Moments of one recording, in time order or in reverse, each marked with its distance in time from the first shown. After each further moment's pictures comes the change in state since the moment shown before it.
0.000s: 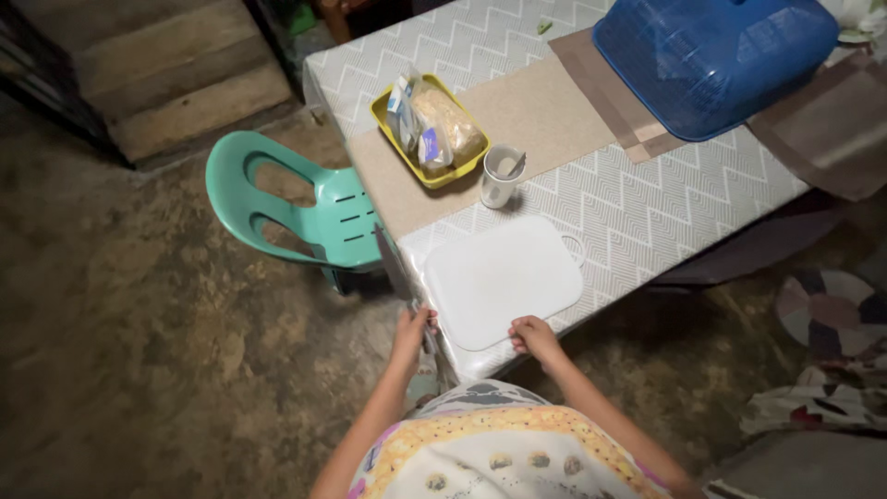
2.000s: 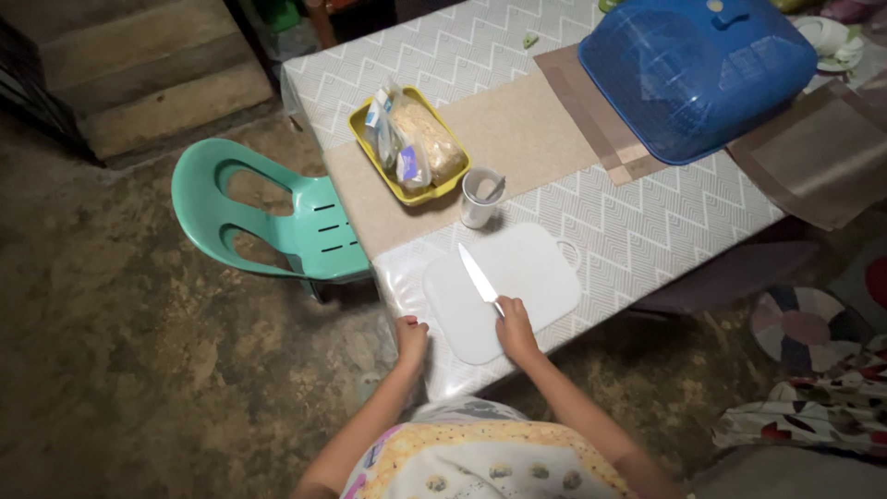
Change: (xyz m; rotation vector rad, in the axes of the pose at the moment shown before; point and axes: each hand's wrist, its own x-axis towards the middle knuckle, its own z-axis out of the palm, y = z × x) left_hand 0.060 -0.050 0.058 0.345 0.308 -0.015; right_hand 0.034 -0.057 -0.003 -0.820 0.264 -0.752
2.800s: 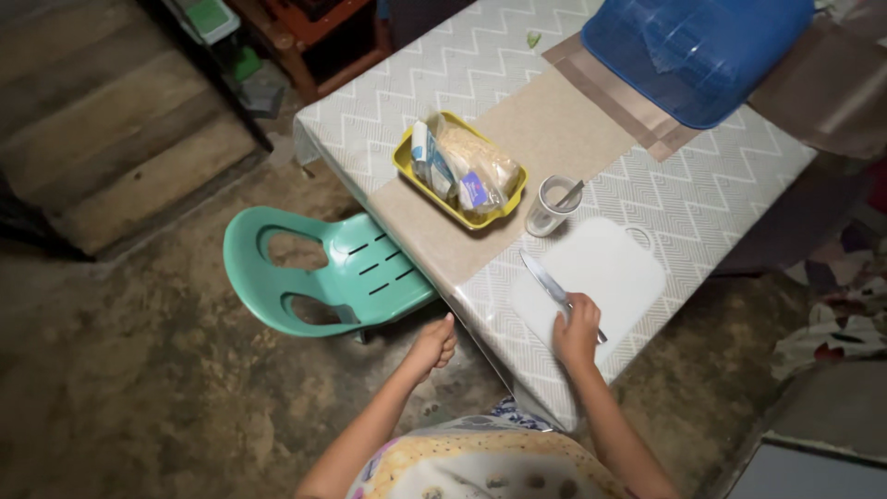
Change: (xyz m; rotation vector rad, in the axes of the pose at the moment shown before) left_hand 0.115 0.145 -0.176 -0.053 -1.027 -0.296; right_hand 0.029 -0.143 0.074 -0.274 0.506 0.239
